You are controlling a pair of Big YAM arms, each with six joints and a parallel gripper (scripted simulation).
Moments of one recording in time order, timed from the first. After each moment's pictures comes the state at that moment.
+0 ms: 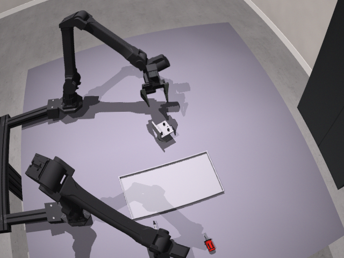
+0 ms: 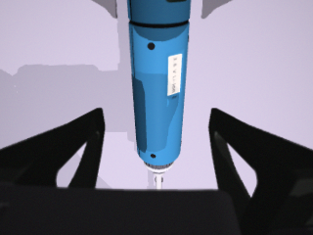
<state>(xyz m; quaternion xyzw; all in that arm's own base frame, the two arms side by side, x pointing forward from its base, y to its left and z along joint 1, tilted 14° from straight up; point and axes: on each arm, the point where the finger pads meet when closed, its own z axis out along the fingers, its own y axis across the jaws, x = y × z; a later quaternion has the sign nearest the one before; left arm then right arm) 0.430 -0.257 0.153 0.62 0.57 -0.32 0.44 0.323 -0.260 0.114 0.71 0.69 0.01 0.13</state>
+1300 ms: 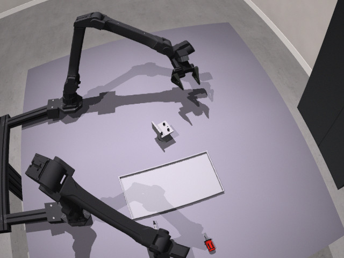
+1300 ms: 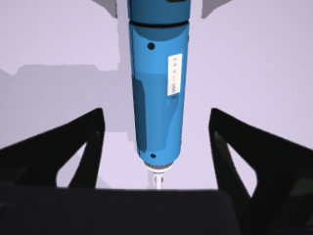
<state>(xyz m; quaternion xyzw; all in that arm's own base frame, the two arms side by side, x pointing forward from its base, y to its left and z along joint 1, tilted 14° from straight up) 0.583 -0.216 0.209 0.57 0.61 -0.28 0.47 0.323 -0.260 0.114 0.71 0.69 0.01 0.13</state>
